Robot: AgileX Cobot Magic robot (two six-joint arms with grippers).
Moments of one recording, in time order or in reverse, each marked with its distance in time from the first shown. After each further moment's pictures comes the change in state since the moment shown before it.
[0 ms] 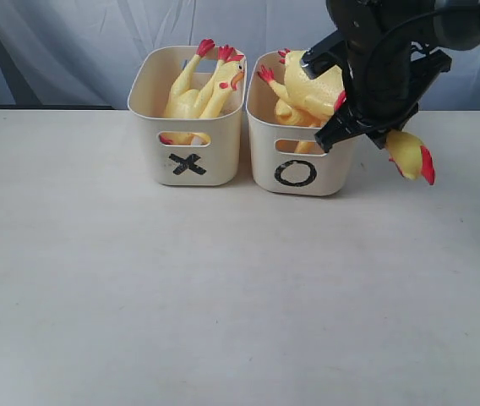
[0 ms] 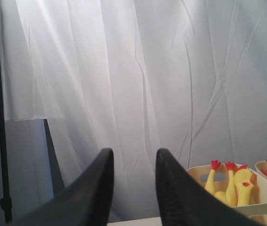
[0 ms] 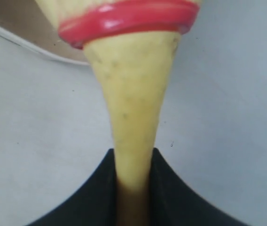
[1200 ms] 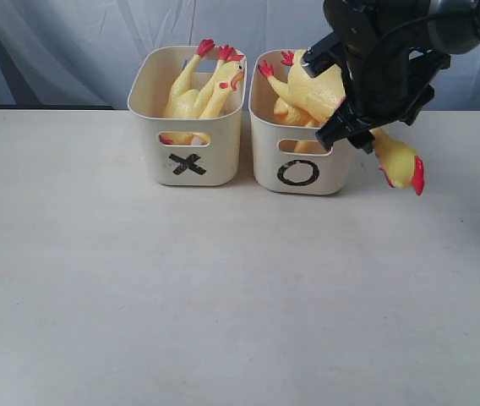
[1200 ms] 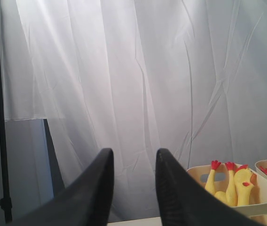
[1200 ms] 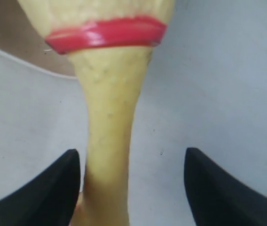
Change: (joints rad) left arm 0.000 0.000 0.000 0.000 0.000 0.000; right arm 0.000 0.011 -0.002 -0.050 -0.023 0.029
